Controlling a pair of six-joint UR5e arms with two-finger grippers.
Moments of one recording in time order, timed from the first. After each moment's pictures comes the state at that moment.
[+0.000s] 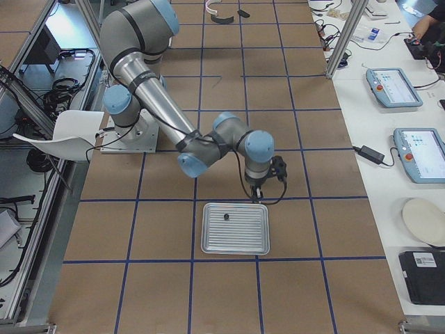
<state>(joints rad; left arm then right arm) -1.52 -1.51 -1.60 -1.56 1.57 0.06 0.86 -1.21 1.58 -1.97 -1.51 -0.90</state>
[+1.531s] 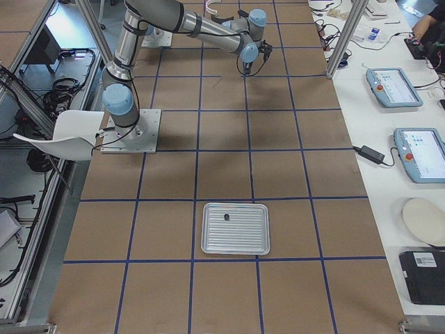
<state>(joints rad) -1.52 -1.51 -1.60 -1.56 1.57 0.06 1.92 -0.99 1.59 -2.15 -1.48 0.64</state>
